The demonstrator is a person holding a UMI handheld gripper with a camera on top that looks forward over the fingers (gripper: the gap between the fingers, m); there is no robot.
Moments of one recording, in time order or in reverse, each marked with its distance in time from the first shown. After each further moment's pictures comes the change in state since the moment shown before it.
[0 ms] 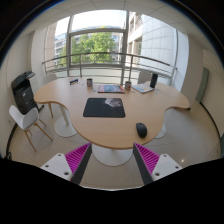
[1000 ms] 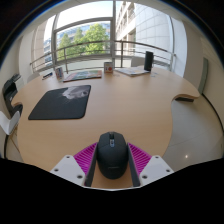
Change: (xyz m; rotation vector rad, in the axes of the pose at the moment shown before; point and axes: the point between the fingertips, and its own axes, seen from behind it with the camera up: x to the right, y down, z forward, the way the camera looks) arm 0.178 0.020 0.329 -0.041 0.002 0.066
